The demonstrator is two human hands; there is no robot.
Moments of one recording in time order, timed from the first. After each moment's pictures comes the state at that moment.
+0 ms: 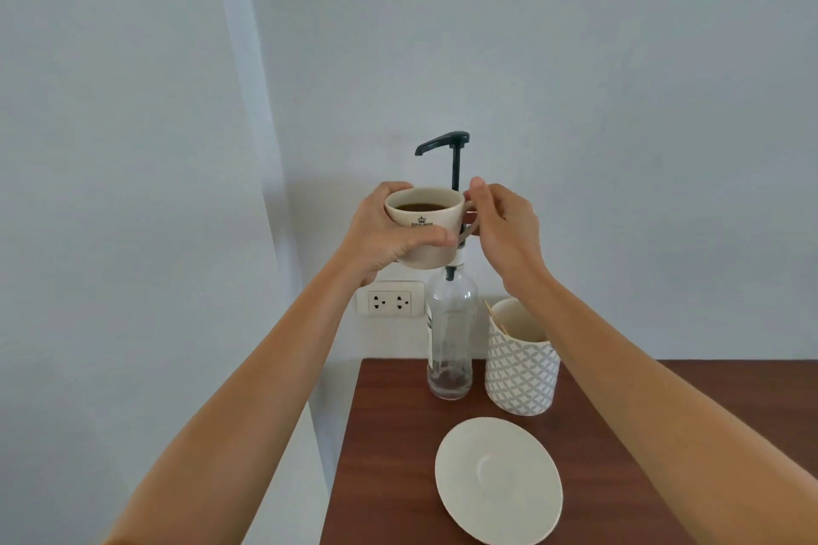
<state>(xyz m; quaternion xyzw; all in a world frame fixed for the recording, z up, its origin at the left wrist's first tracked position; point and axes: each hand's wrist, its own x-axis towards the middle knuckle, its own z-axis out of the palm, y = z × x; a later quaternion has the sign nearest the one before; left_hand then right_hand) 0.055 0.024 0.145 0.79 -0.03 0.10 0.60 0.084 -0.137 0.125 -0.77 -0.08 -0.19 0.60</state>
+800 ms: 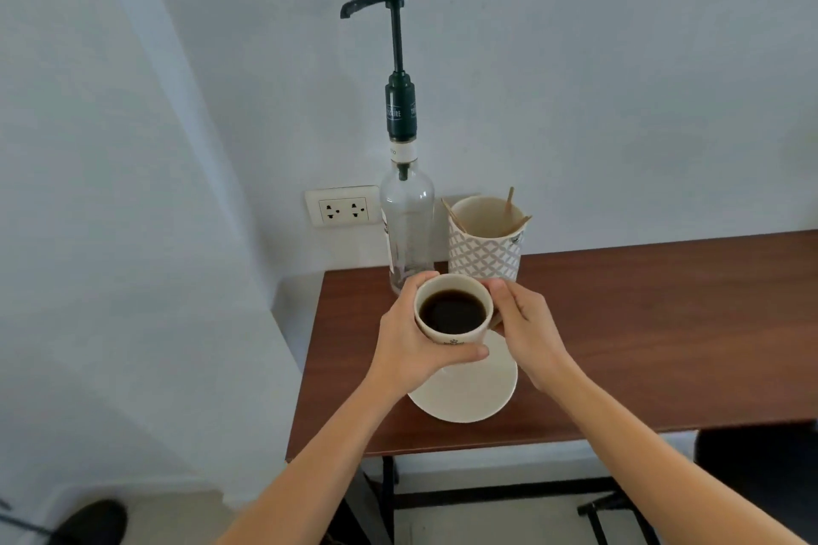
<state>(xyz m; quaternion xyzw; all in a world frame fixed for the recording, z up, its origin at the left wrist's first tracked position) -0.005 -0.030 -0.024 0.82 -0.12 0.12 0.55 0.014 -0.203 -0.021 -0.75 -0.08 -0.05 0.65</state>
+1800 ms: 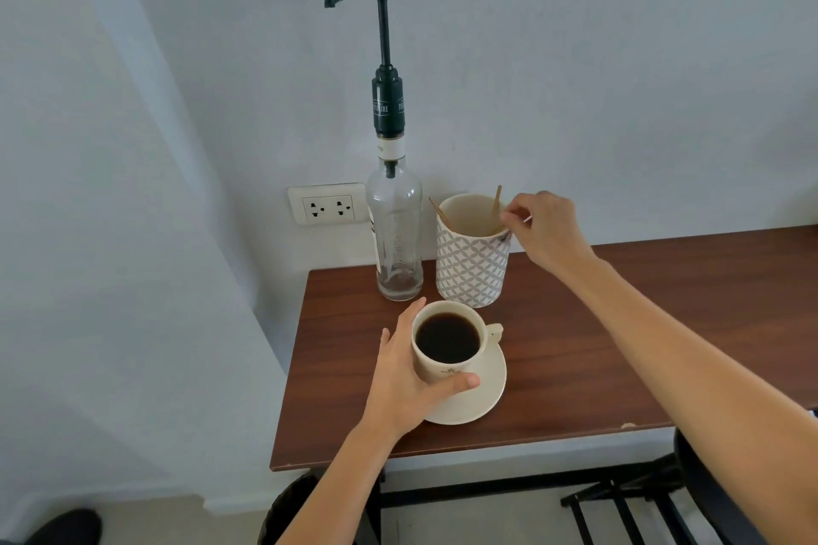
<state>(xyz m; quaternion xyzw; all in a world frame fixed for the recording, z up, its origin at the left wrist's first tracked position) -0.023 -0.037 -0.066 0.85 -0.09 0.09 0.52 0.109 -0.250 0.047 -0.94 -0.09 -0.19 0.28</state>
